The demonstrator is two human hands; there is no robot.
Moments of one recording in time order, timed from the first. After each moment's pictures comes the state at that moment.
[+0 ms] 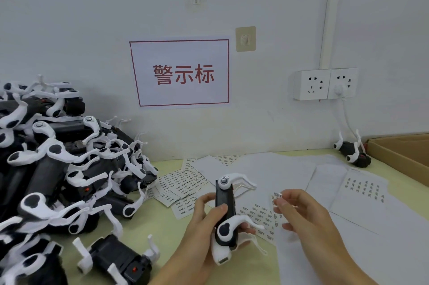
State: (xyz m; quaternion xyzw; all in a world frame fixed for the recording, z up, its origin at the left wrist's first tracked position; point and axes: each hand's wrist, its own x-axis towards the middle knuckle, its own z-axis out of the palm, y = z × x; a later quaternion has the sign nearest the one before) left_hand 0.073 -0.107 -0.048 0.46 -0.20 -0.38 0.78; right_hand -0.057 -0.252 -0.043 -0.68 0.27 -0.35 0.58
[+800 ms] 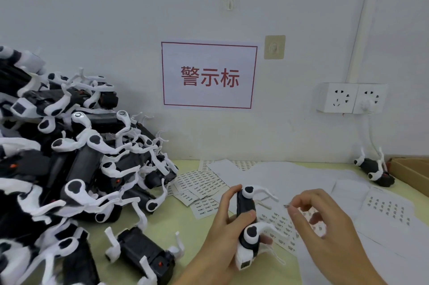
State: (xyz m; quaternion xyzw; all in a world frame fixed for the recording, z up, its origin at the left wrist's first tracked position) left_hand 0.084 -0.107 -0.060 0.45 -0.28 -0.40 0.75; right_hand -0.050 -0.243 -0.030 -0.84 0.13 -0.42 0.33
